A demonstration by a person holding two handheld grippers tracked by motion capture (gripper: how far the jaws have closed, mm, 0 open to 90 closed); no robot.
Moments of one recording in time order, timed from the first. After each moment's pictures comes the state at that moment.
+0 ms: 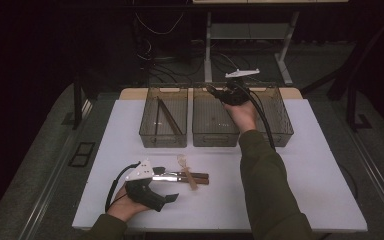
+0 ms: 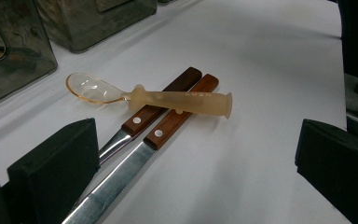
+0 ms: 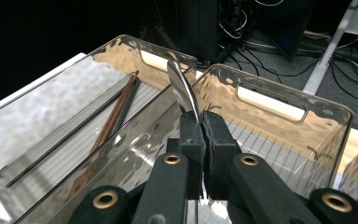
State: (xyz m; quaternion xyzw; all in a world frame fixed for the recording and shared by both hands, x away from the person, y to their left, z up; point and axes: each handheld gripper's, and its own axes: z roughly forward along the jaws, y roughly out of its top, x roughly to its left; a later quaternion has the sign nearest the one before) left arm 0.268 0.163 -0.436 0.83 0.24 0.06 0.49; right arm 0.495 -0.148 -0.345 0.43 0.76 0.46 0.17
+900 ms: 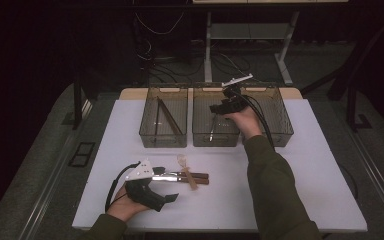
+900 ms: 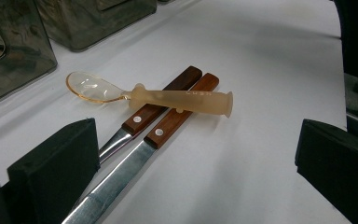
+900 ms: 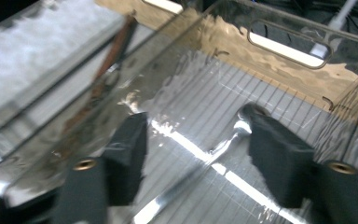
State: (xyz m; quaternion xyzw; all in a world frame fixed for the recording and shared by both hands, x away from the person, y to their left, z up) left arm 0.268 0.163 -0.437 0.83 0.24 0.06 0.49; right arm 0.486 -0.152 -0.363 0.43 0.80 0.39 0.13
